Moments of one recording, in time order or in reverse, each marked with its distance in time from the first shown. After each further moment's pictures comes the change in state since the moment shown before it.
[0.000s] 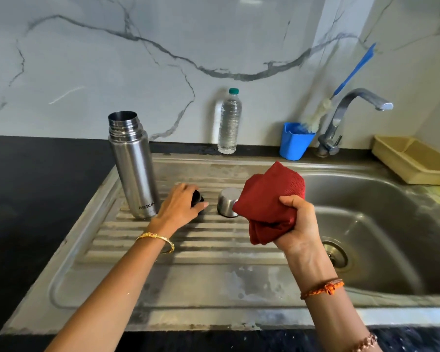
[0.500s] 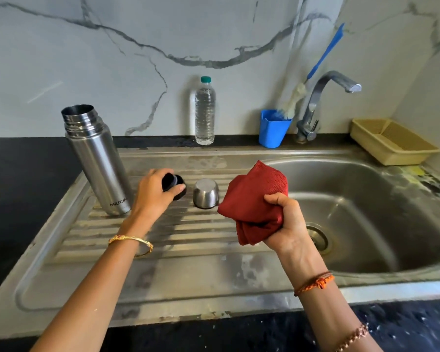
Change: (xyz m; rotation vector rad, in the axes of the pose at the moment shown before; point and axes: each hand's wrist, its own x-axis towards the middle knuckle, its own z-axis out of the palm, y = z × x) left_hand -0.009 0.030 -0.014 -0.277 0.282 -0.073; right_hand -0.010 -0.019 -0.033 -0.020 0.013 0.083
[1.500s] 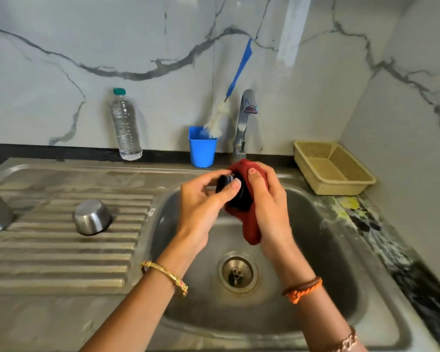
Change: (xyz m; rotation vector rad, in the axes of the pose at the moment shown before) left_hand -0.031 0.299 0.164 -1.081 -0.022 -0.152; right_hand 0.045 -0.193 -0.111 -0.670 -0.183 -0.782
